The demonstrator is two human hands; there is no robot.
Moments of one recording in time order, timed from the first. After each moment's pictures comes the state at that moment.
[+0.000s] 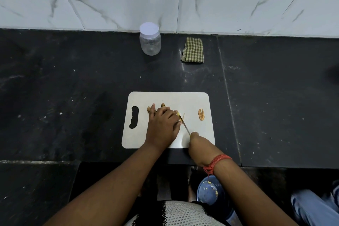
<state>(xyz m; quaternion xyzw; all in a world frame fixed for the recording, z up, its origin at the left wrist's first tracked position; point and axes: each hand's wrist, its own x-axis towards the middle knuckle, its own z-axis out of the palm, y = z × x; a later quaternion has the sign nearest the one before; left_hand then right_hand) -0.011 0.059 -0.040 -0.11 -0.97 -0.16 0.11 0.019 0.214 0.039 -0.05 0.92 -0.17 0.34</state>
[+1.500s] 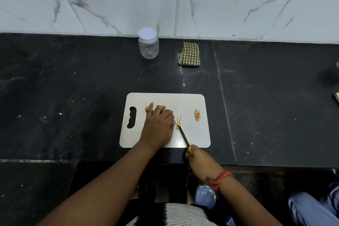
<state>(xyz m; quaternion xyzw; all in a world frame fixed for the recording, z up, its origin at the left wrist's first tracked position) -0.010 0.052 -0.036 -0.15 -0.98 -0.10 0.13 0.058 0.234 0.022 -0.02 0.90 -0.27 0.33</state>
